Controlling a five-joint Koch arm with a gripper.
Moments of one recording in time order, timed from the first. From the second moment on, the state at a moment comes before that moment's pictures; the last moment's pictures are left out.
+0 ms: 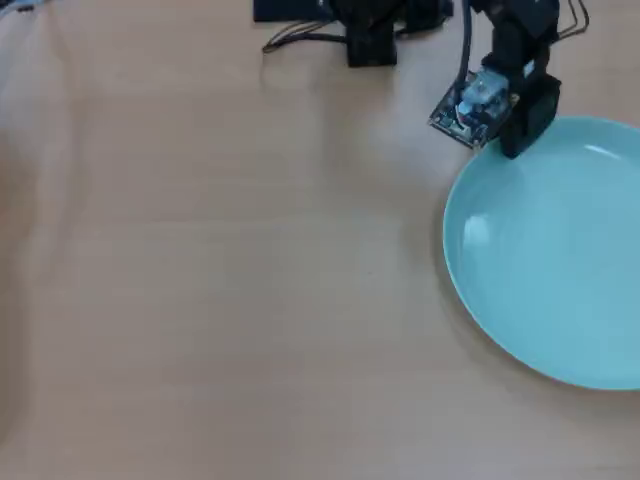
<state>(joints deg) 45.1 89.8 114.0 50.5 4.7</state>
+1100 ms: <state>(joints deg) 43.5 90.6 111.4 60.1 6.7</state>
